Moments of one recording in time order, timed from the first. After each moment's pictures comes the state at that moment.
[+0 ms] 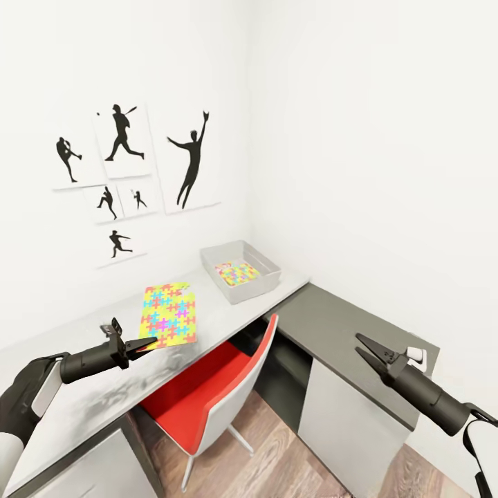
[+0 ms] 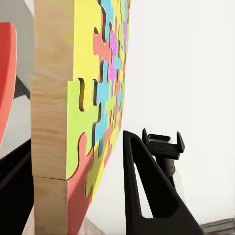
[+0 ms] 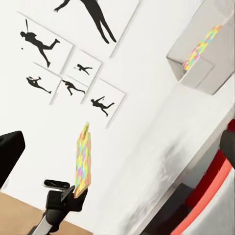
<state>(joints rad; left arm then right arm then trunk) -0.62 0.37 0.14 -0.81 0.44 1.04 -1.38 -0.16 -0.14 -0.40 -1.59 -0.97 0.89 0.61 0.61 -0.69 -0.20</state>
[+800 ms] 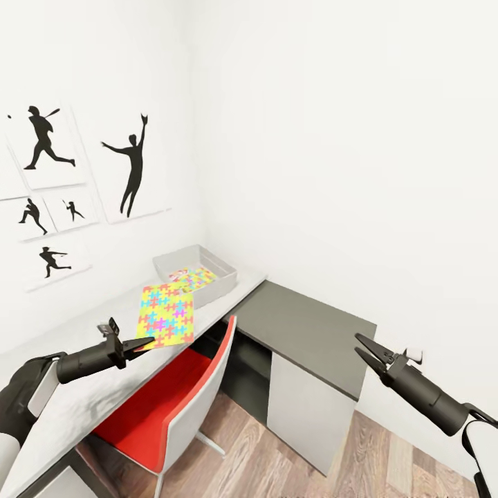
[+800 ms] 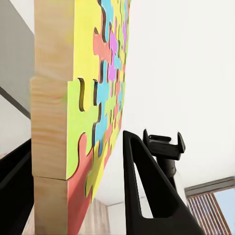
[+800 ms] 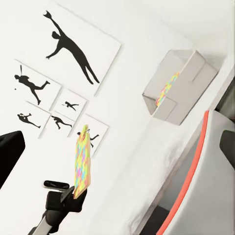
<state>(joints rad) -0.62 0.38 0.14 -0.81 0.44 1.04 -1.38 -0.16 -0.13 -0.40 -1.59 -0.97 0.89 0.61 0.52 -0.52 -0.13</state>
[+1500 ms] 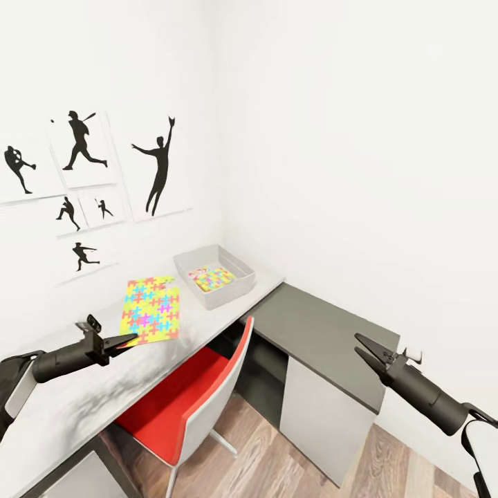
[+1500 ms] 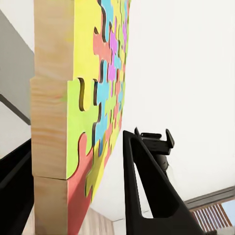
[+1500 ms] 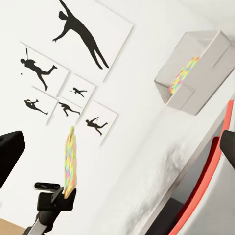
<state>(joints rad) -0.62 0.46 0.14 -0.81 0.43 1.02 -1.49 -0.16 -0.13 -0.40 -1.59 -0.97 0.89 0.61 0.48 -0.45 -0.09</state>
